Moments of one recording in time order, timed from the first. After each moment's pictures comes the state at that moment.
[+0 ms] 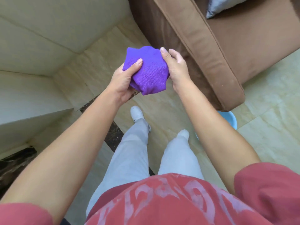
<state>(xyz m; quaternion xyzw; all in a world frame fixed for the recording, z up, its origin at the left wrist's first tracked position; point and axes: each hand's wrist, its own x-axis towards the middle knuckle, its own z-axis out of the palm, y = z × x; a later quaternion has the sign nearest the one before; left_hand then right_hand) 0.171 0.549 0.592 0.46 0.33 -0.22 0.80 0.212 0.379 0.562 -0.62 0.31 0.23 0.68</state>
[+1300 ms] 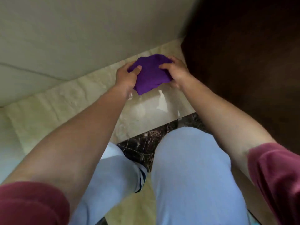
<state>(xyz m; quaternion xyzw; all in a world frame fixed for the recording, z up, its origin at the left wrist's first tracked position) 0.483 0.801 0.019 0.61 0.43 -0.06 0.67 0.563 0.645 0.001 -0.67 0.21 0.34 0.63</state>
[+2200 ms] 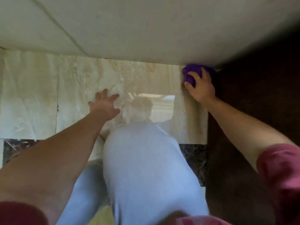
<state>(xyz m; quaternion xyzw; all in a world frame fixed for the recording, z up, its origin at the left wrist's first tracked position) 0.325 0.881 -0.058 0.84 0.37 -0.35 0.20 0.623 0.626 -0.080 -0.94 -0.26 0.23 0.04</state>
